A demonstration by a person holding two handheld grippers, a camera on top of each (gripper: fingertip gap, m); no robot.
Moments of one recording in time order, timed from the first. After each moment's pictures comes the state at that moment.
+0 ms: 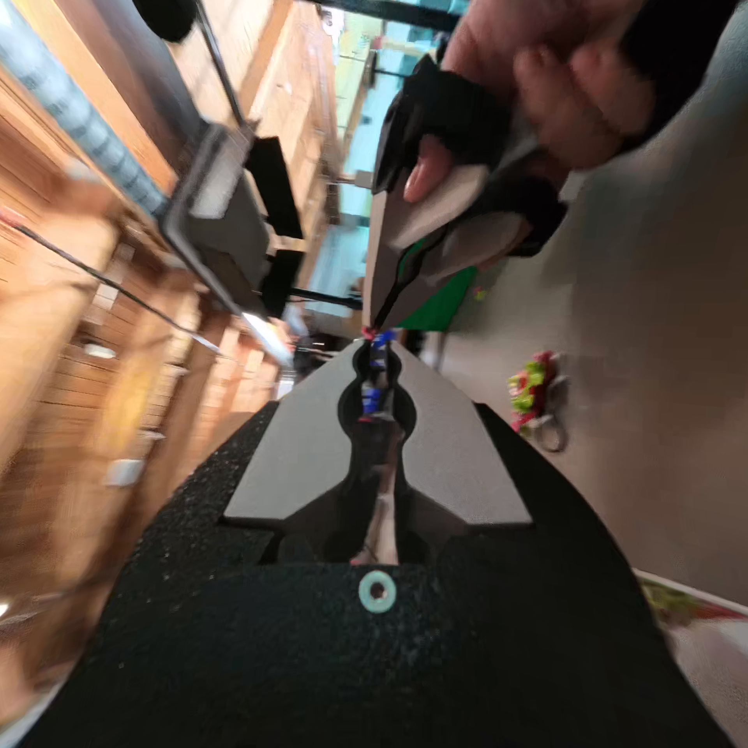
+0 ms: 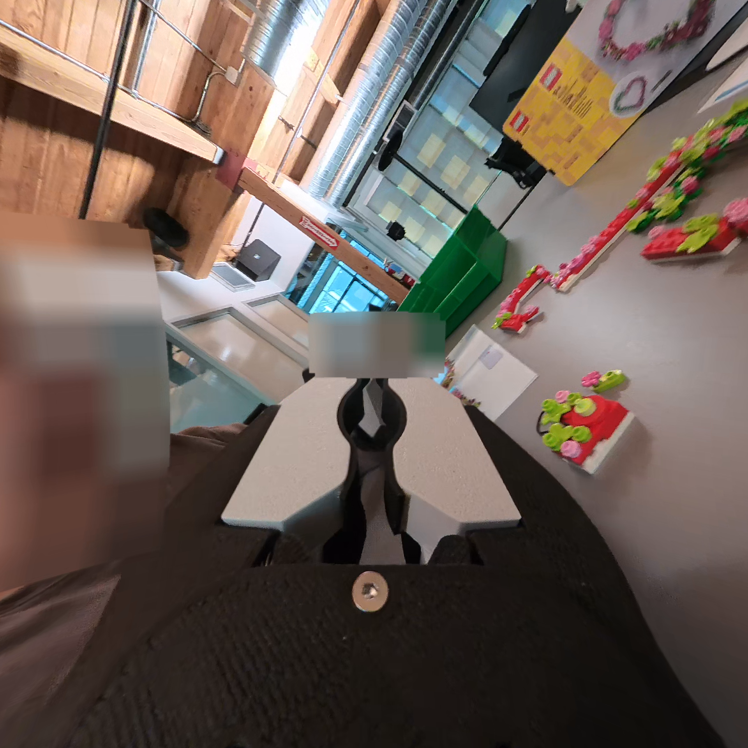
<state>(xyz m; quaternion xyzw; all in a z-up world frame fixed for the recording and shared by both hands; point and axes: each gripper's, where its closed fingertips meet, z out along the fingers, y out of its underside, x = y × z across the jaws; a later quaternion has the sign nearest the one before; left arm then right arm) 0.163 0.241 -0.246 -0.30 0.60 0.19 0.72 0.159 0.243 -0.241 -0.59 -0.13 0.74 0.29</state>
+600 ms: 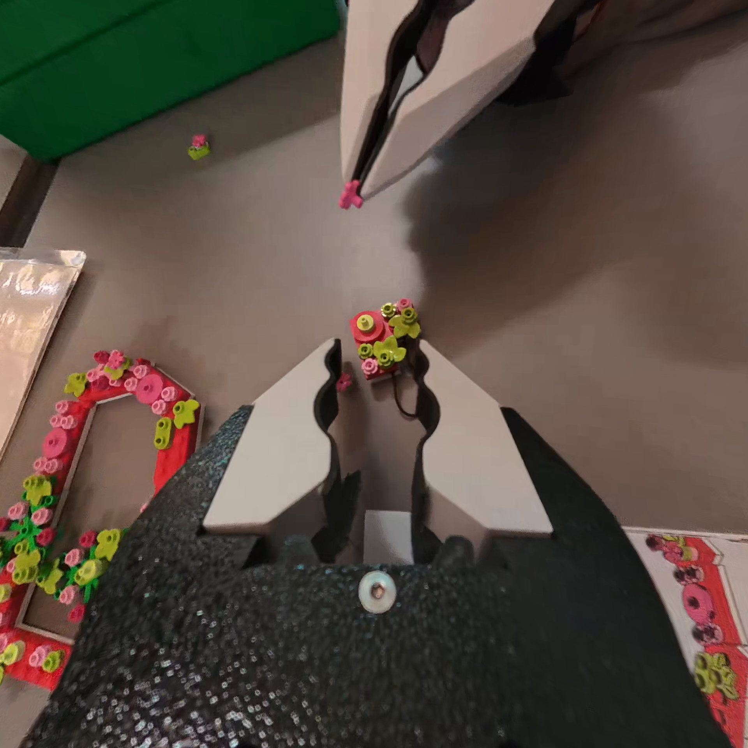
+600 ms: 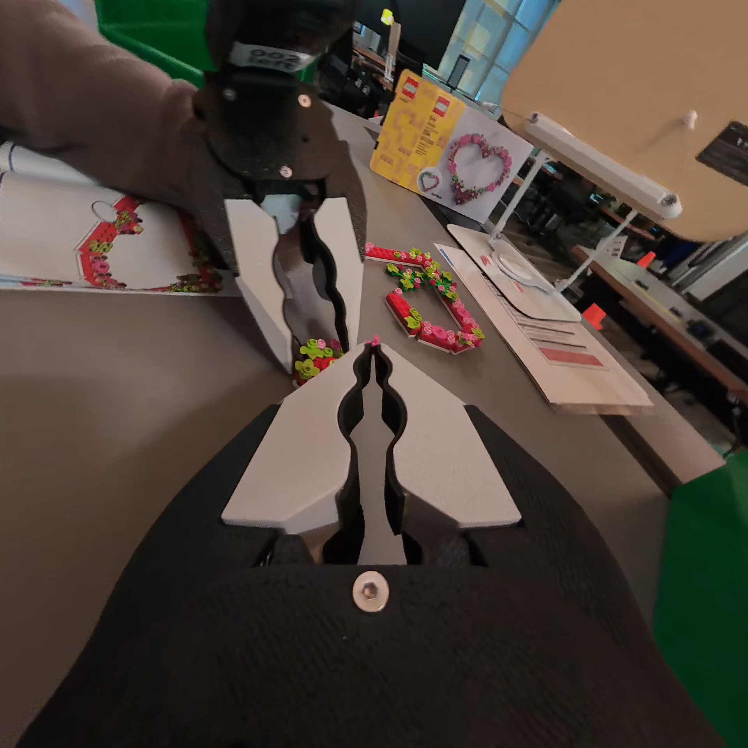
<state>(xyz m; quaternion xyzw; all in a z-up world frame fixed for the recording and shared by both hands) 0.168 0.275 -0.348 -0.63 0.66 -0.21 0.36 0.191 0.275 -0.287 -0.59 -0.52 0.19 0.59</state>
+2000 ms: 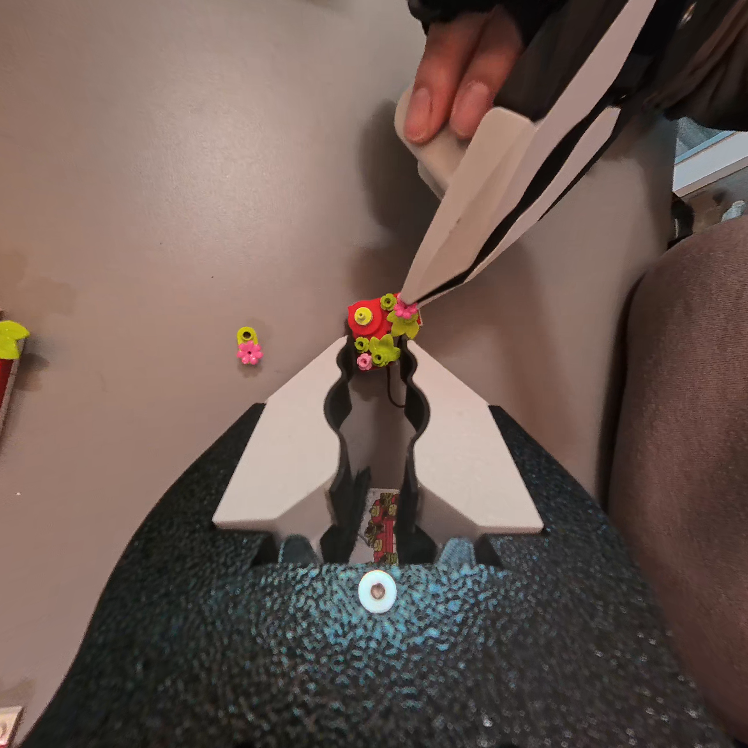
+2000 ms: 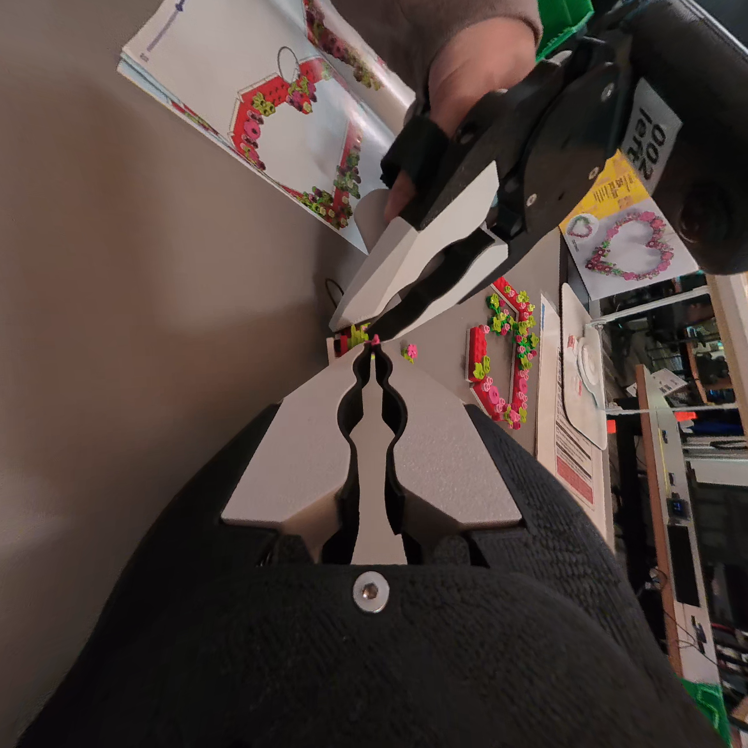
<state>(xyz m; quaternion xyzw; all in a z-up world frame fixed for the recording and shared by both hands) 0.163 0.243 -0.347 -0.75 0.55 -0.35 0.13 0.165 0.242 -0.316 -0.43 -0.76 0.09 0.48</state>
